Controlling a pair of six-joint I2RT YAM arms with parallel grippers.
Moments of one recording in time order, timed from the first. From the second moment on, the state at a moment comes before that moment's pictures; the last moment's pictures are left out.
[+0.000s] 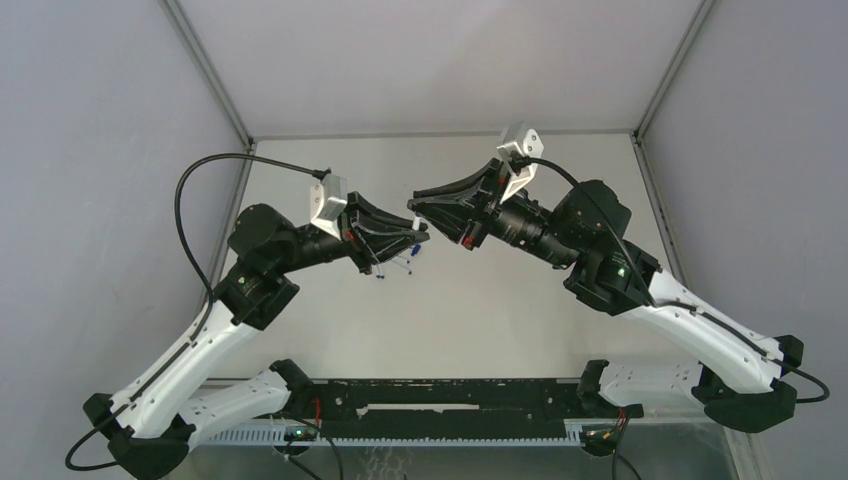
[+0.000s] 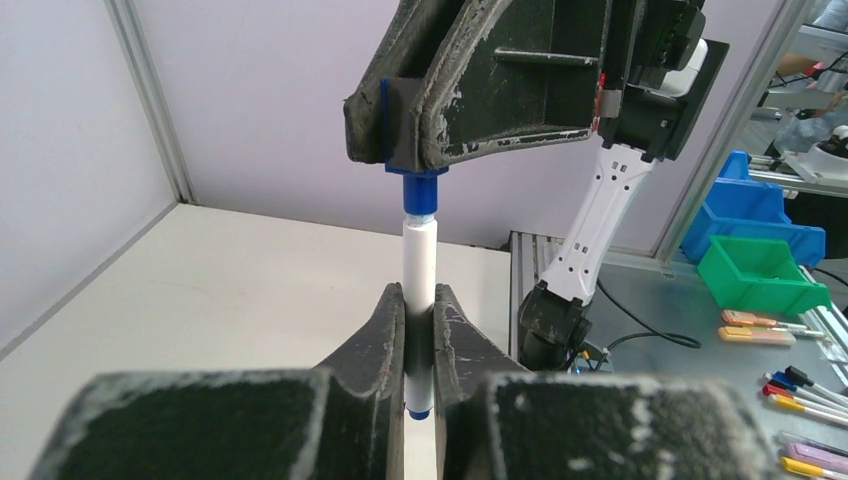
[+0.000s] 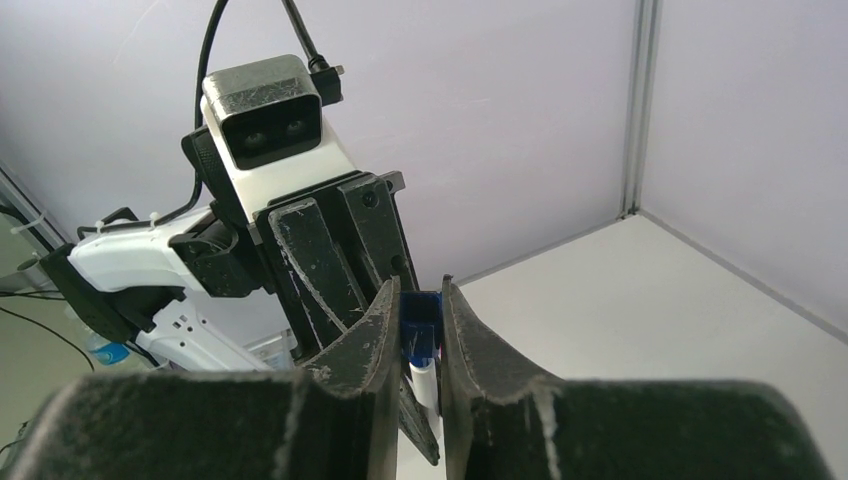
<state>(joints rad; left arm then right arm) -0.72 0.89 1.07 0.09 0.66 -0.23 1.04 1.10 1.41 -0.08 -0.12 0.22</state>
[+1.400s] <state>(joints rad) -0.72 0.92 1.04 0.01 0.63 -0.19 0.98 1.09 1.43 -0.17 -0.11 0.22</state>
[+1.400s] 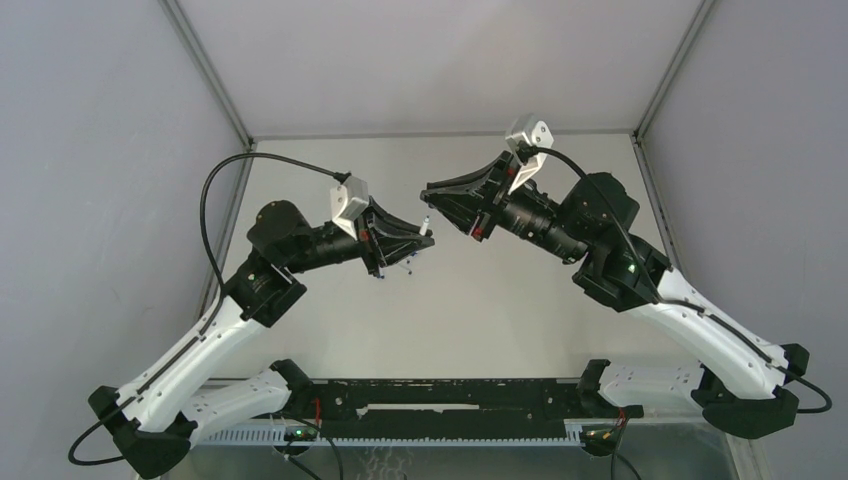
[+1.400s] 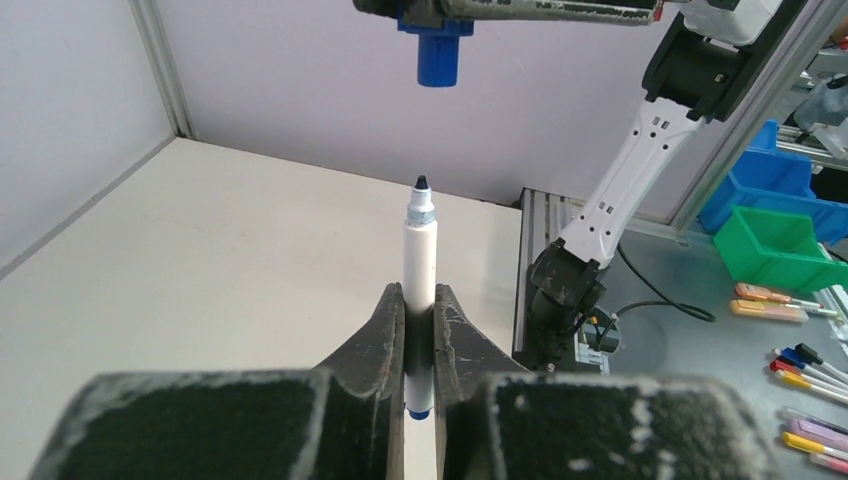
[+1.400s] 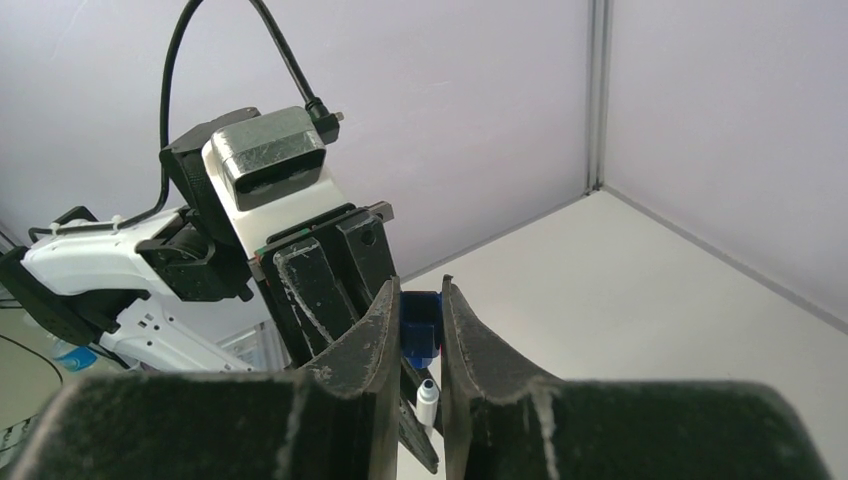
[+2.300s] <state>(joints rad) -0.51 0.68 0.81 -0.10 0.17 -0.22 0.77 1.68 1.28 -0.51 -0.05 0.27</state>
